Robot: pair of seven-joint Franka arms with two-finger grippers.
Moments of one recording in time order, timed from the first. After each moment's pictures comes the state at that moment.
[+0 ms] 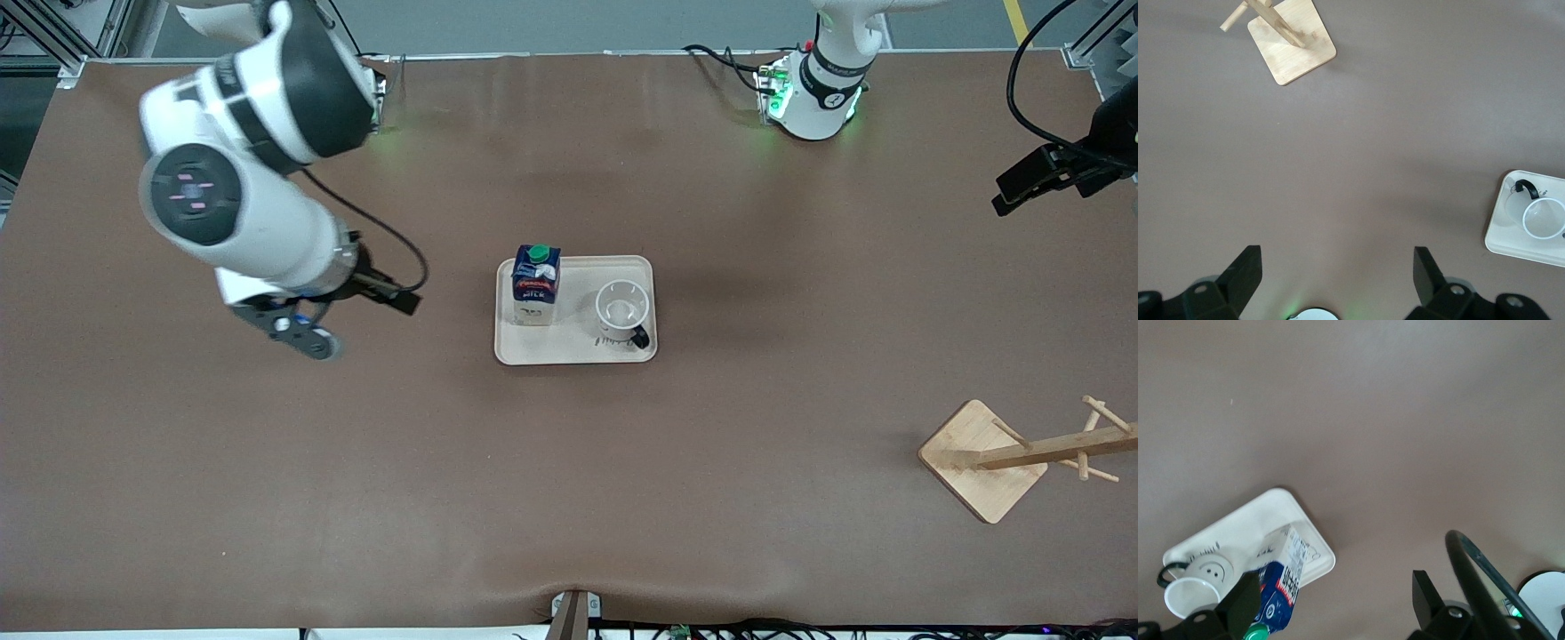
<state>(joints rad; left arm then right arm) 0.05 -0.02 -0.11 -1.47 0.03 1.43 -0.26 0.44 0.42 -0.12 -1.19 0.15 1.43 0.86</state>
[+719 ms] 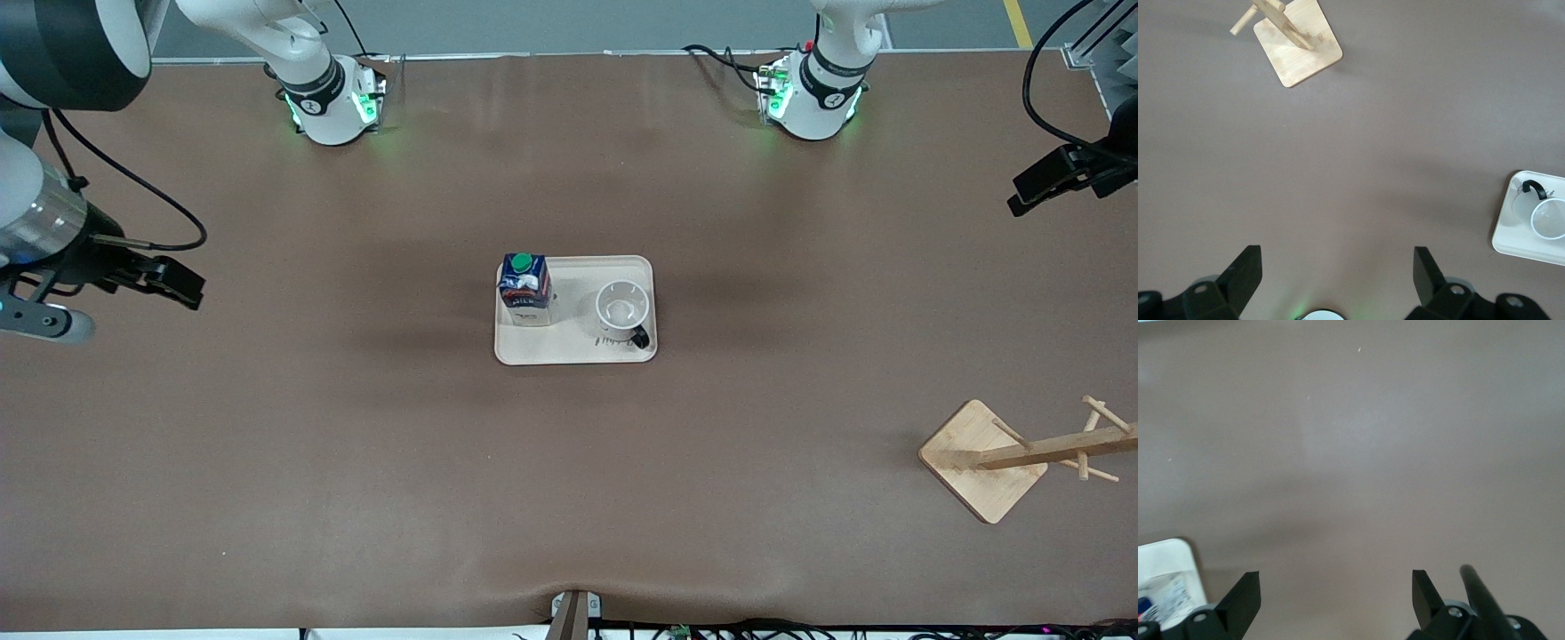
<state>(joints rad) 0.08 -0.02 -0.10 -1.47 0.03 1.43 -0.21 0.26 0.21 -0.14 -1.31 -0.10 1.53 0.28</state>
